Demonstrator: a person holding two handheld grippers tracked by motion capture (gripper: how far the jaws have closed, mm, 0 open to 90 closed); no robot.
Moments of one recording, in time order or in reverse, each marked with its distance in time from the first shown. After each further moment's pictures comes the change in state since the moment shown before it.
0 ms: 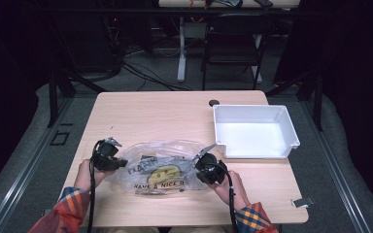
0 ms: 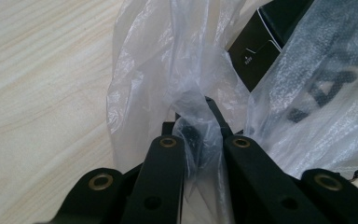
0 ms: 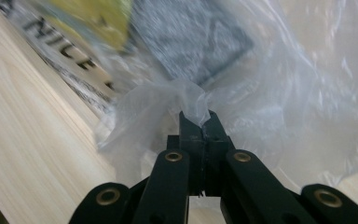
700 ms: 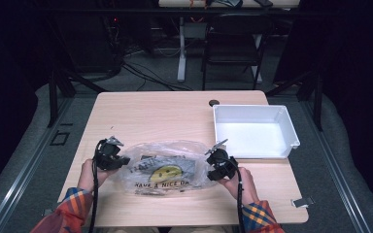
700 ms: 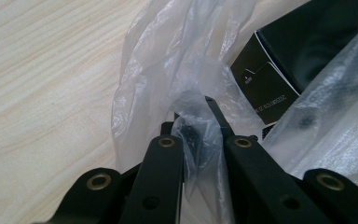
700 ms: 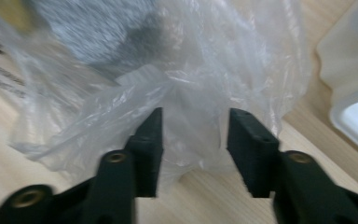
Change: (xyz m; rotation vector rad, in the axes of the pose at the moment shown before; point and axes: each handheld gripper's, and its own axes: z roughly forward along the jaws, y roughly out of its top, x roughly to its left) left arm -0.004 0.003 0.004 -0.058 0.033 0.011; right arm -0.034 -0.012 -0.002 0.024 -0.071 0.105
